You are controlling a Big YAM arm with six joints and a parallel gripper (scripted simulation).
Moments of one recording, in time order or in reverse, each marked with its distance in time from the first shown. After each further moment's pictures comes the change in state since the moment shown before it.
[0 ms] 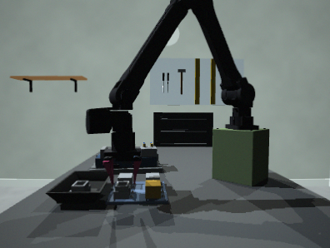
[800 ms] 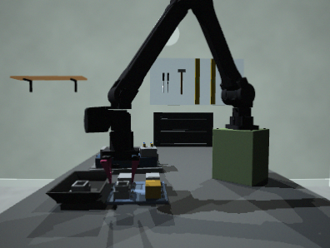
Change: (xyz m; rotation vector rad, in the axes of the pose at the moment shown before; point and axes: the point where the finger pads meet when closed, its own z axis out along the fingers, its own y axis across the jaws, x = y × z) arm 0.003 0.006 -0.003 -0.009 0.004 0.000
